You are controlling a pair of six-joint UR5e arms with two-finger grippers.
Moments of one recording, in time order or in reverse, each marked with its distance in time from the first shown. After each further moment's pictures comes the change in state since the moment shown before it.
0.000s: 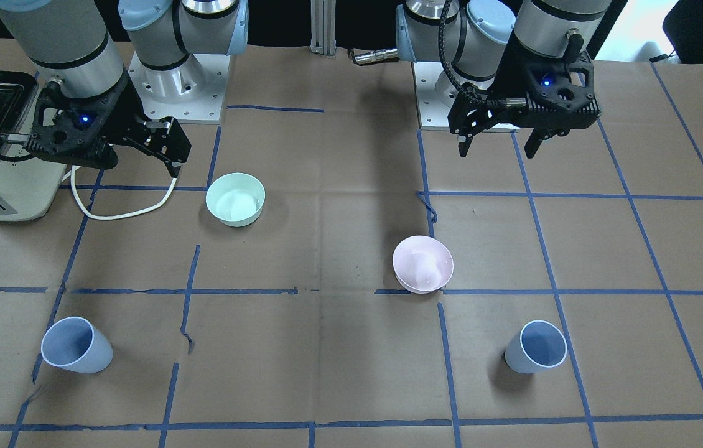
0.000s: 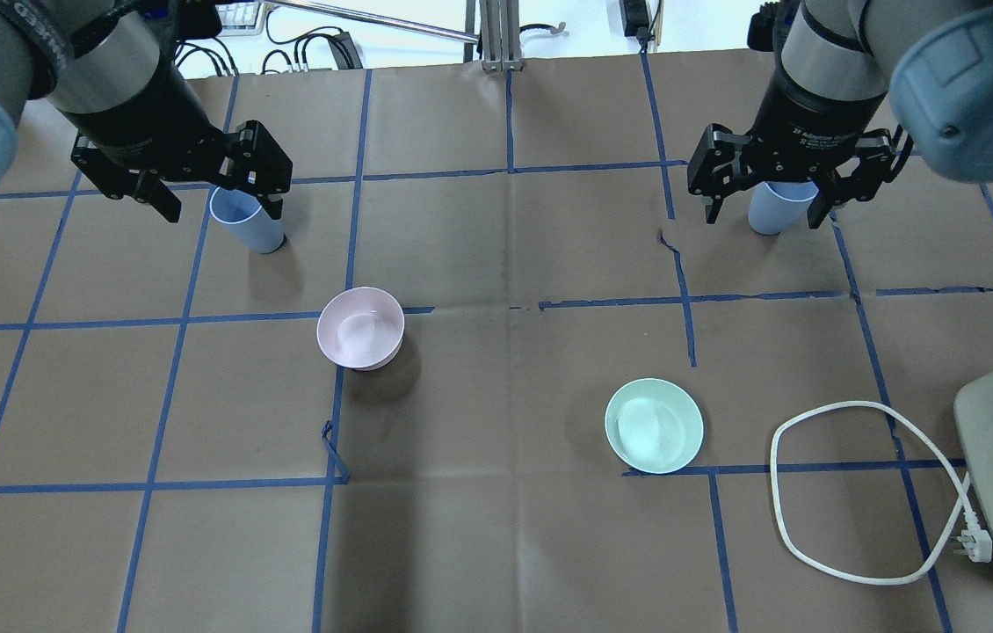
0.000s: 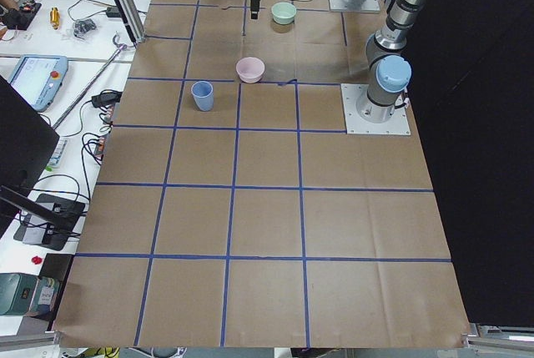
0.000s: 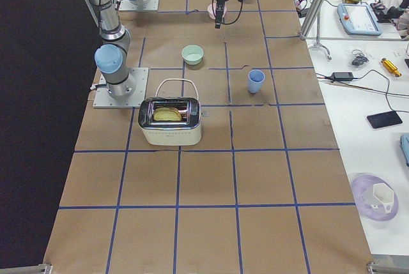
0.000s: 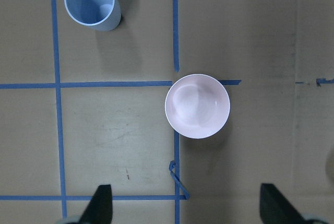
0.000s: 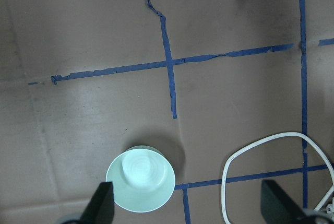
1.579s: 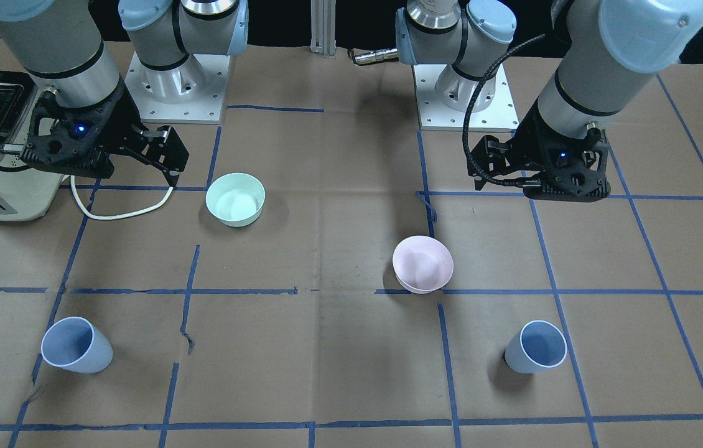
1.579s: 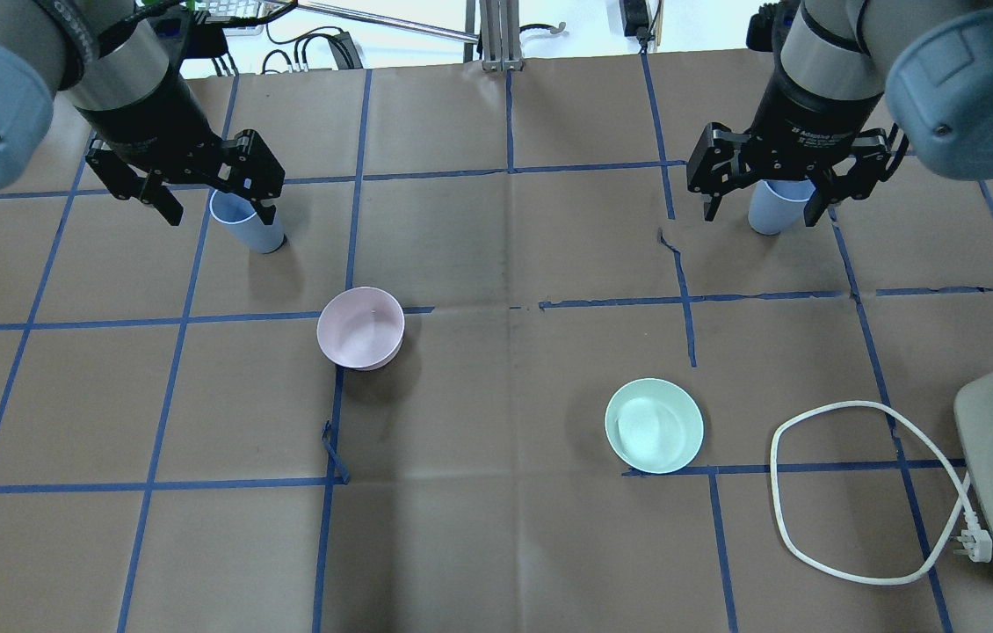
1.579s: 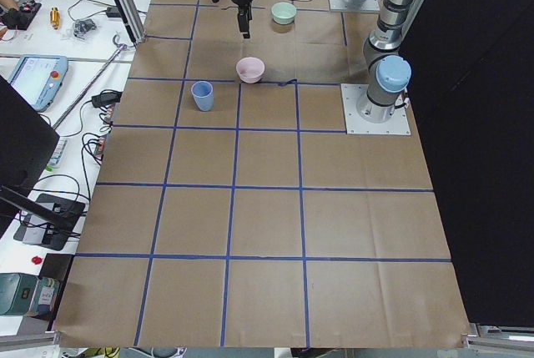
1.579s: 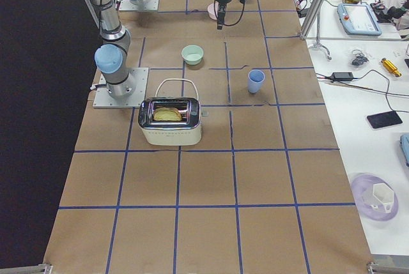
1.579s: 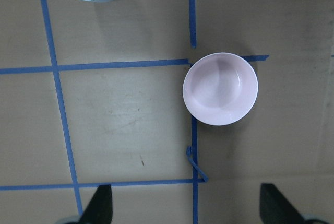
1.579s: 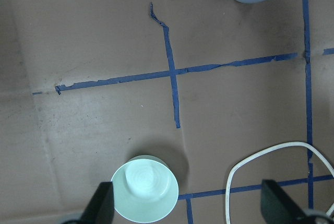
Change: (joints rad) left arm 0.072 -0.178 0.088 -0.135 -0.002 0.102; right arm -0.011 0.012 -0.001 -0.035 0.016 -0.006
